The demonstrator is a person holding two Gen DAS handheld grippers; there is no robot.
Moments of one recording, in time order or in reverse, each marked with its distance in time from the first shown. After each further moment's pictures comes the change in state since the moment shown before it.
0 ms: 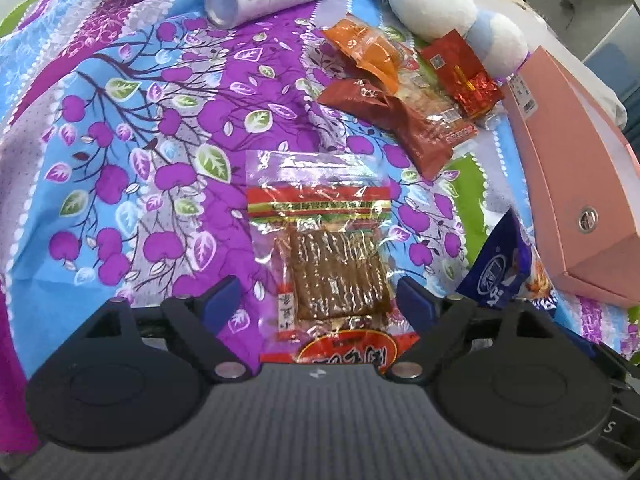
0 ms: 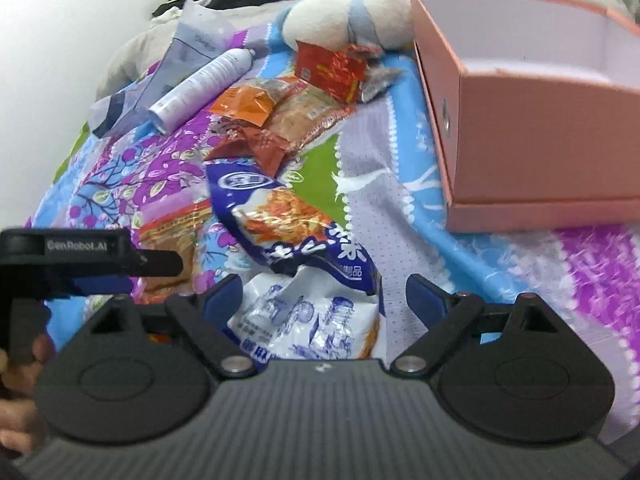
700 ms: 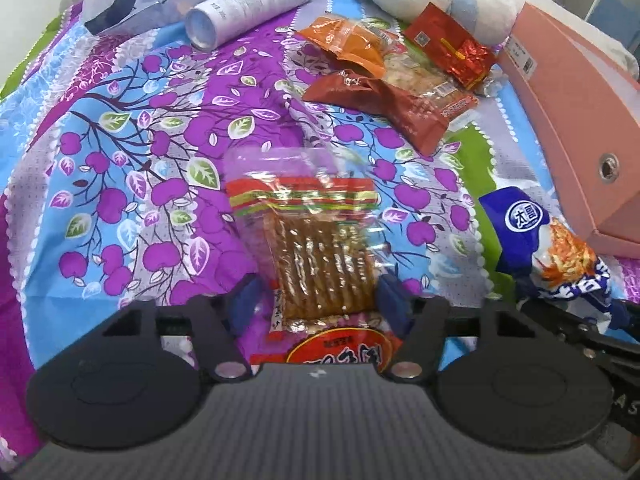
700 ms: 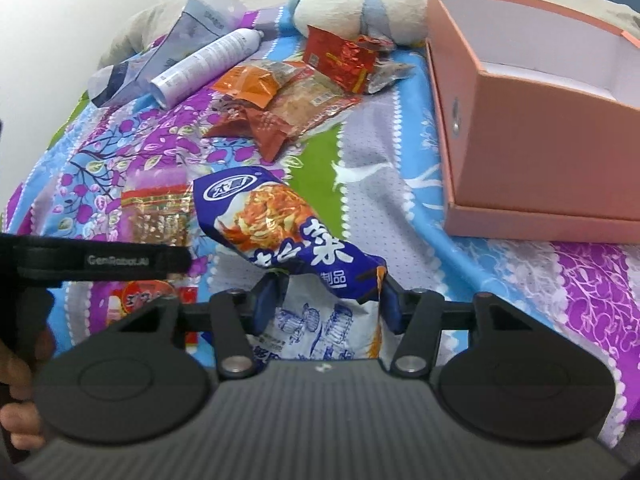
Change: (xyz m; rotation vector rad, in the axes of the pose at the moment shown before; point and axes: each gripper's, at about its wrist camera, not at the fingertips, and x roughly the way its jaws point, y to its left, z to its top) left arm 0.002 -0.031 -0.016 0.141 -0.040 0.134; right arm 0.000 0.004 -0.002 -0.103 0.028 -0.037
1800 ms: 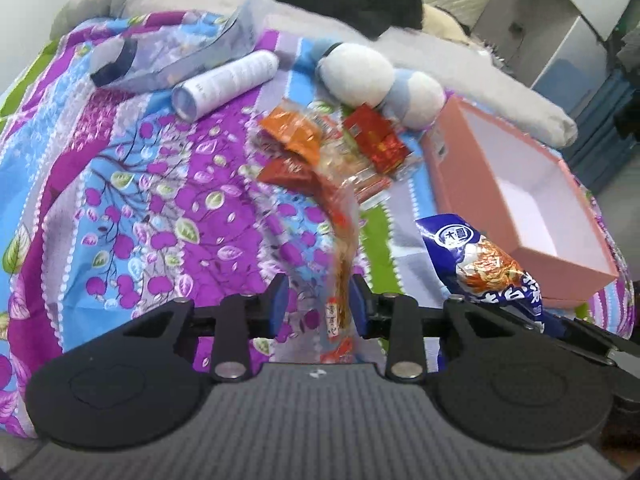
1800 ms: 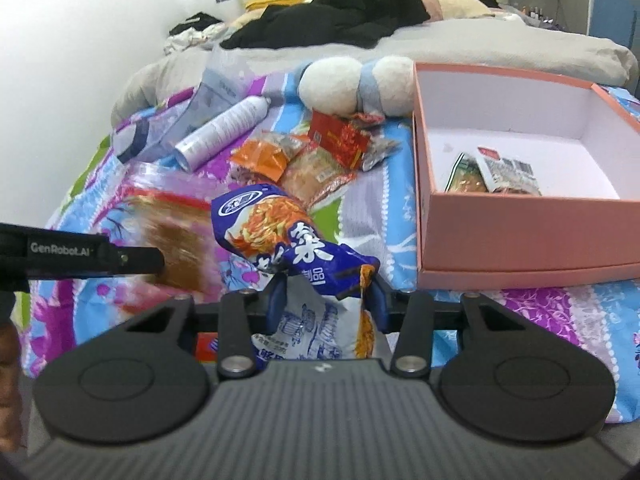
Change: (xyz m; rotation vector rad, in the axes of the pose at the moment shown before) left arm -0.115 -0.002 0.018 -0.069 -0.133 -0.191; right arm -0.082 0.007 0.025 0.011 -0.134 0.003
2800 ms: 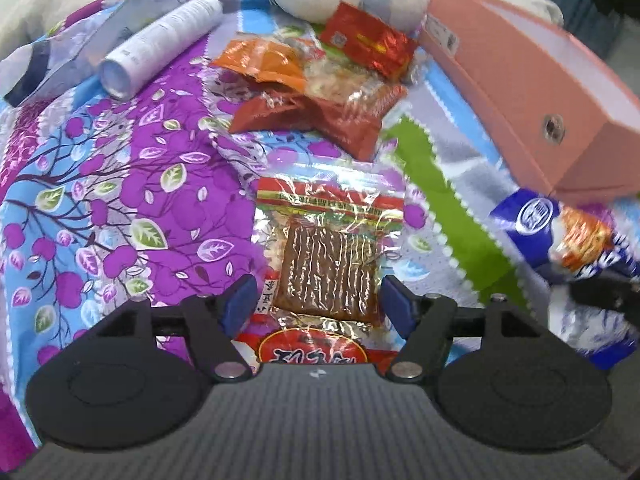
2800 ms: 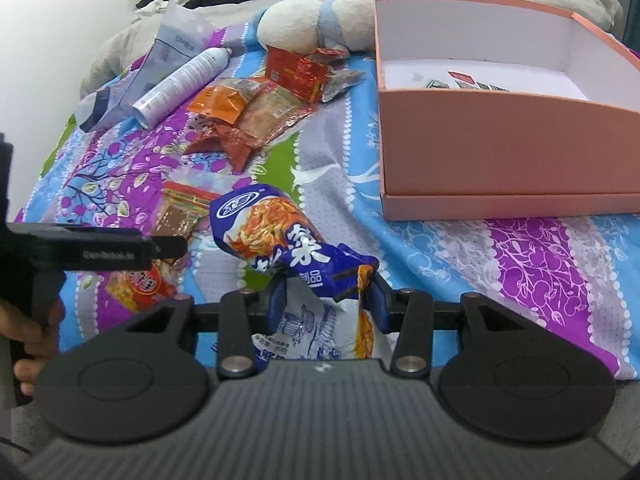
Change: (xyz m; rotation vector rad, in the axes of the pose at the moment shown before) left arm 0.120 0.015 -0.020 0.310 0.141 0.027; right arm 0.035 -0.029 -0.031 0.070 0.138 -0.043
